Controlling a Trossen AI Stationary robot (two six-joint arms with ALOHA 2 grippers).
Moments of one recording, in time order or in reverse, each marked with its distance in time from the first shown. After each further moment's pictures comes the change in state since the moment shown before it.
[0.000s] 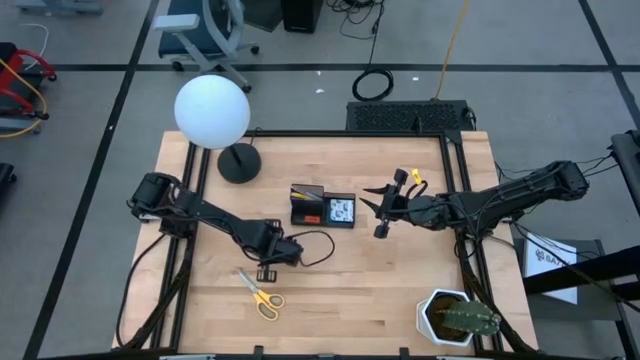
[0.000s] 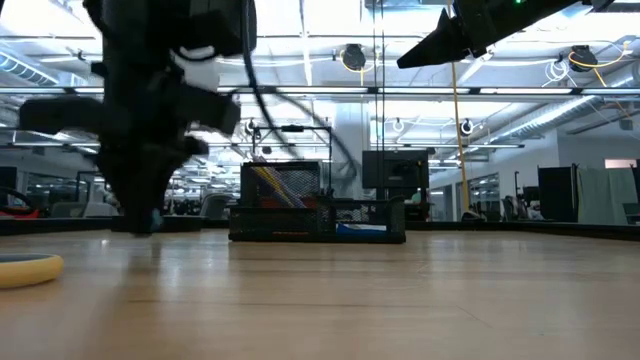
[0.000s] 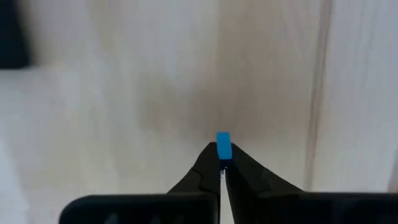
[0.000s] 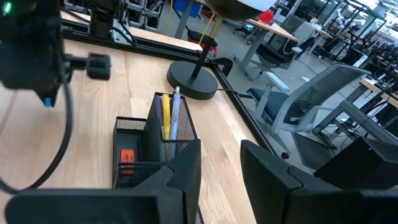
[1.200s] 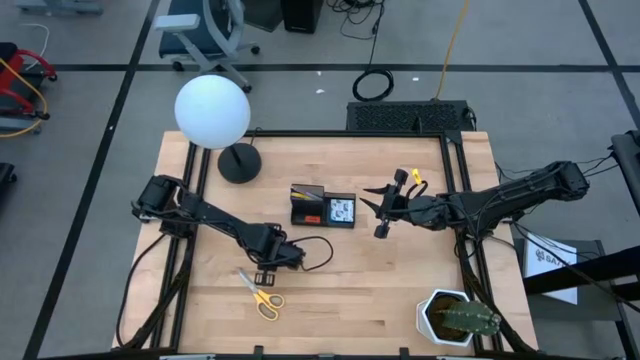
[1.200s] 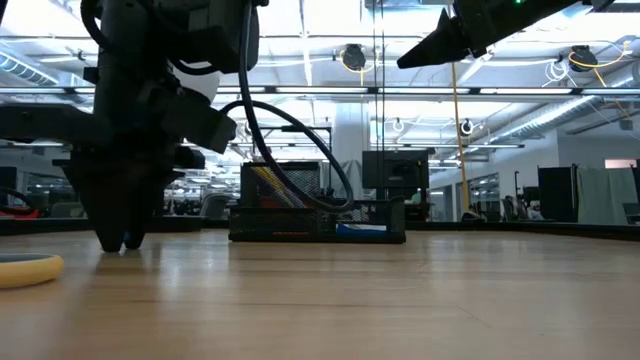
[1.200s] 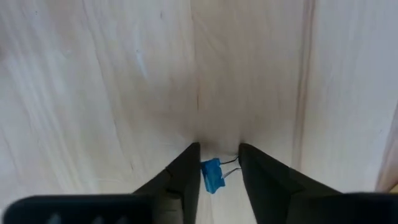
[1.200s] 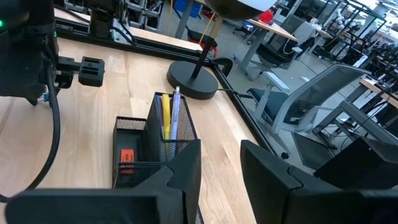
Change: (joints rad) left arm -0.004 0.085 0.009 -0.015 0.049 0.026; right arm 0.000 0.000 0.000 0.000 0.000 0.000
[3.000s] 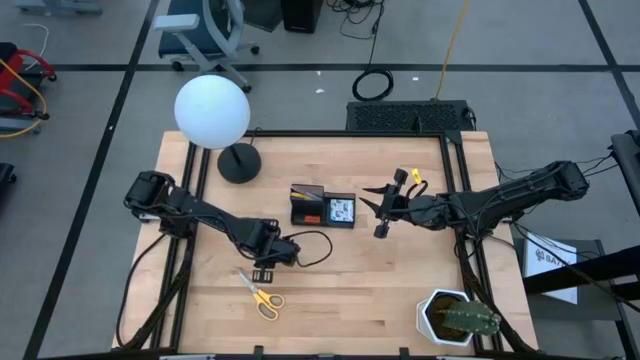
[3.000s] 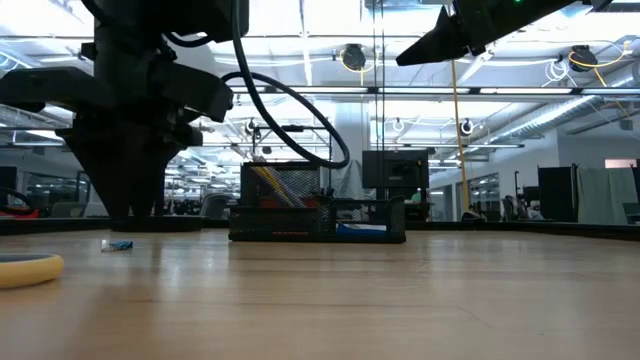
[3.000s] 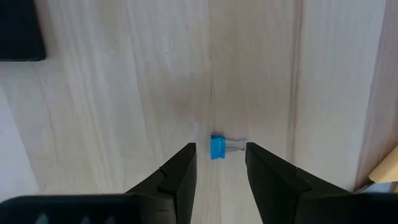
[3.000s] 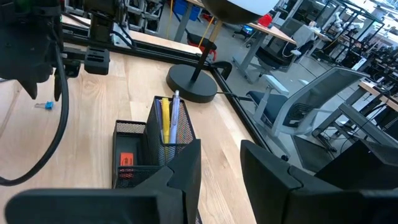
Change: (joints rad) left arm -0.002 -0.138 -0.001 -0.041 -0.027 -0.019; right arm 0.000 0.000 0.001 0.016 0.000 -0.010
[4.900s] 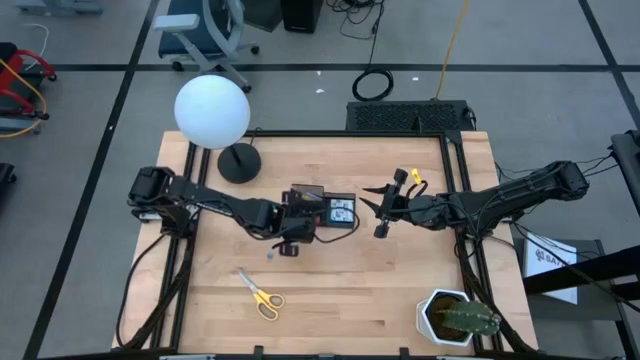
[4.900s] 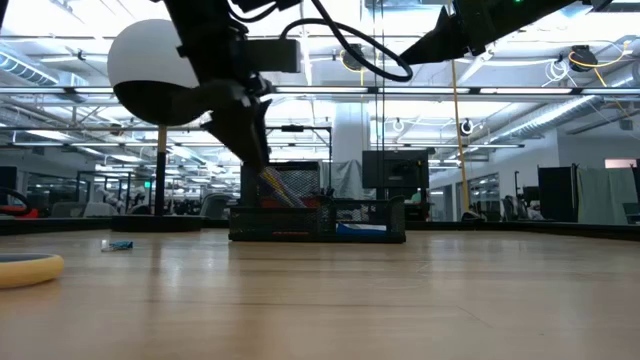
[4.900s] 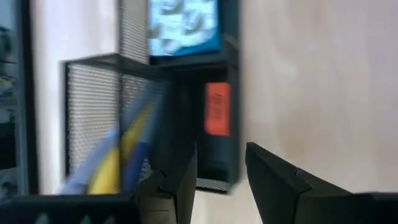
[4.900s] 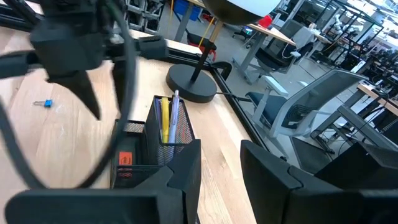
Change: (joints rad) left arm 0.142 0.000 0.133 0.168 -0.375 0.281; right arm 0.000 0.000 0.000 0.001 0.000 -0.015
